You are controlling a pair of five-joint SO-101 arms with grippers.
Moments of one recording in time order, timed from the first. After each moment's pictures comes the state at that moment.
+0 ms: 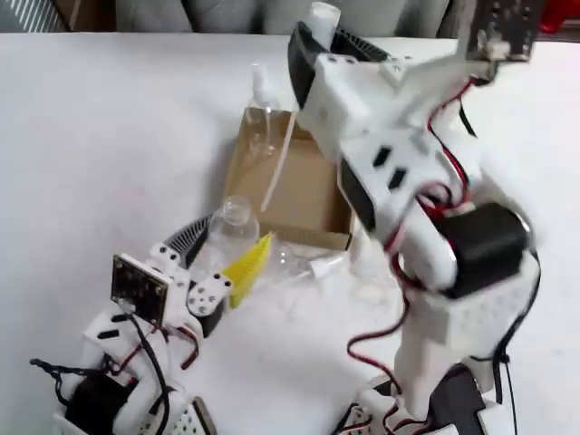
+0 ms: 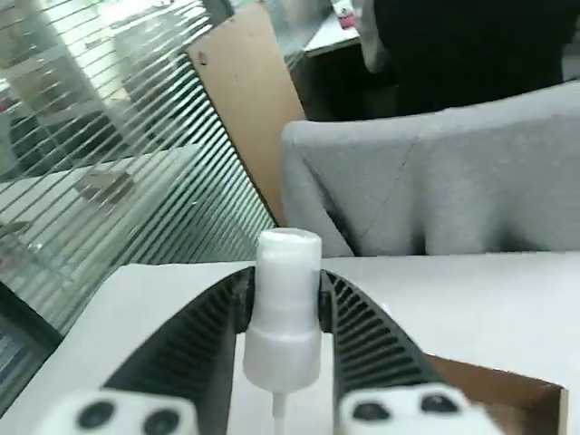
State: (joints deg) left arm 23.8 -104.7 74.4 50.9 3.4; right arm -25.1 -15.5 -41.7 76.6 -21.1
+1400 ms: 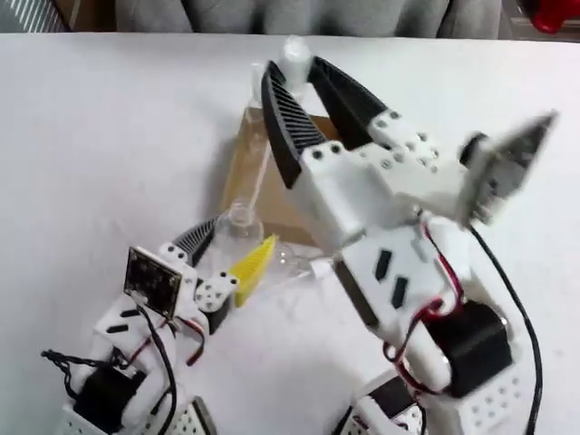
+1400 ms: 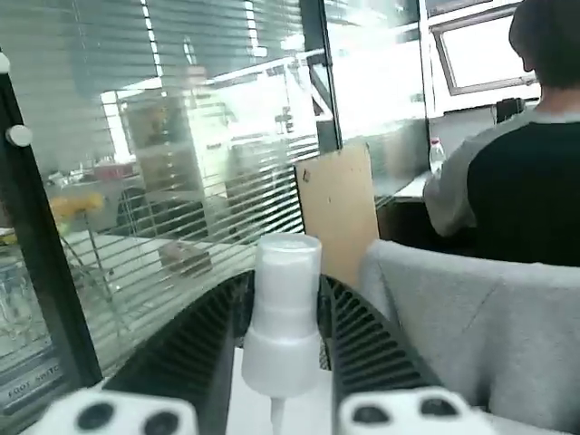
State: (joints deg) left arm 23.8 -104.4 77.4 49.5 3.3; right arm -33.9 -50.8 7.1 40.2 -10.0
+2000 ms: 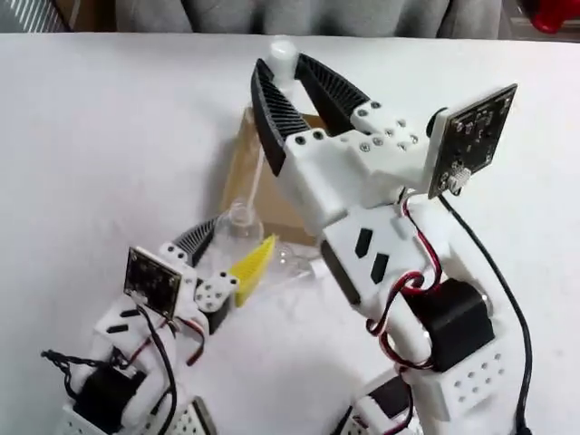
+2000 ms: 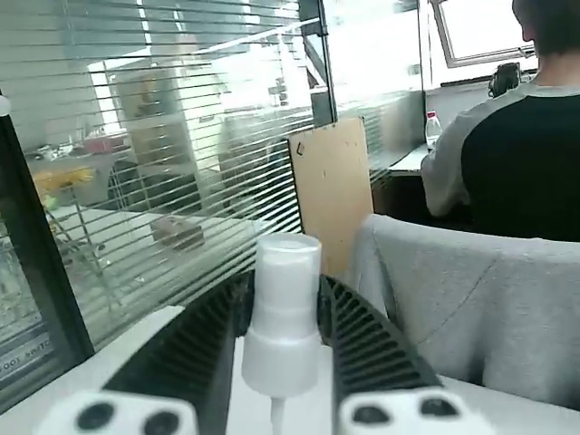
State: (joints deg) left arm 23.8 -104.4 77.4 49.5 3.3; right arm -33.9 -46.6 7.1 40.2 -9.5
